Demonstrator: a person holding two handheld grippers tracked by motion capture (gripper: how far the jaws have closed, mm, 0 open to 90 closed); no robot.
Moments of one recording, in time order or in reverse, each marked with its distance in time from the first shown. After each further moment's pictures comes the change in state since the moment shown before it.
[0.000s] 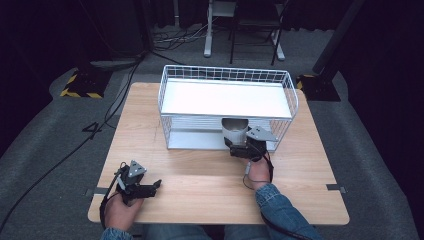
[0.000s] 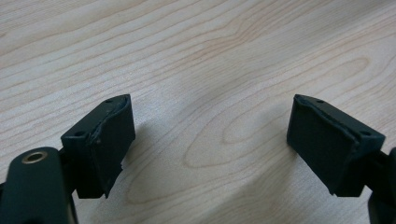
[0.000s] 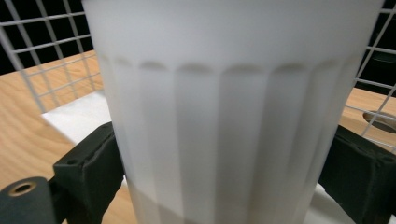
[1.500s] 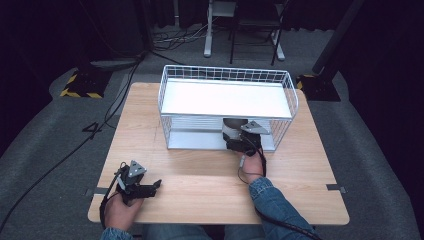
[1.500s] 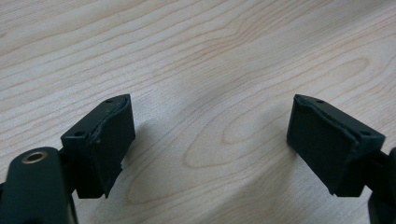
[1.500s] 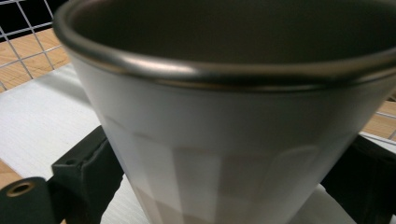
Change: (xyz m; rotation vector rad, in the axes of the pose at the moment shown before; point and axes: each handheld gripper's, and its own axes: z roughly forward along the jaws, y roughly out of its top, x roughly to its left) left arm 0.000 0.000 0.000 0.000 0.001 0.000; right arm -0.013 -0.013 0.038 0.078 -0.081 0.050
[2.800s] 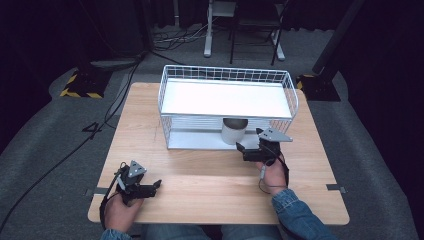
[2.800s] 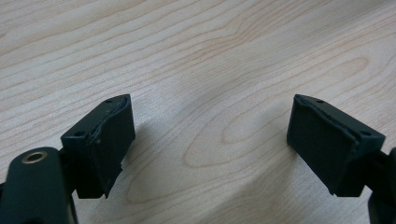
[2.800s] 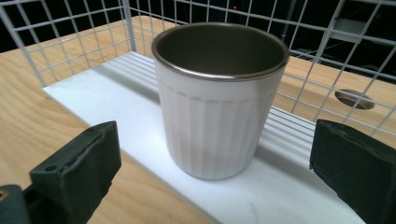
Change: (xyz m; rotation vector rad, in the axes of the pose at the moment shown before) left arm 0.000 0.000 0.000 0.001 -0.001 0.001; right arm -0.014 0.012 -0.079 0.005 0.096 -0.065
